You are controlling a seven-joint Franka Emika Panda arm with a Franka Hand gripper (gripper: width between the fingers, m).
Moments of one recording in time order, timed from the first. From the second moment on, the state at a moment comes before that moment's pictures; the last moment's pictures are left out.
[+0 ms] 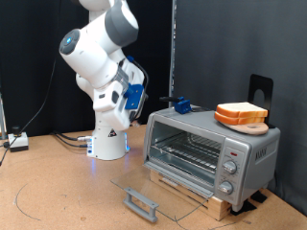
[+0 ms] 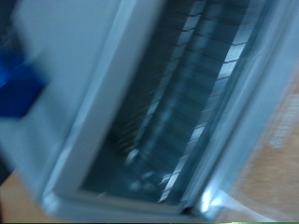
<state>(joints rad) 0.10 -0.27 -0.43 -2.40 0.54 1.64 -0.56</state>
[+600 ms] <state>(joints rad) 0.15 -0.36 -0.39 -2.38 0.50 1.55 -0.83</state>
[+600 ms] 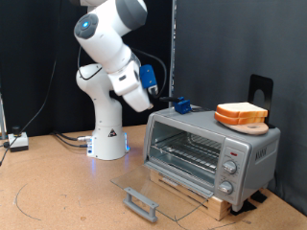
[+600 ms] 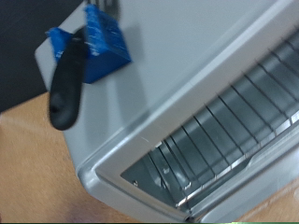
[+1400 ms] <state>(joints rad) 0.17 -0.62 -0.20 -2.39 0.45 1.56 -0.88</state>
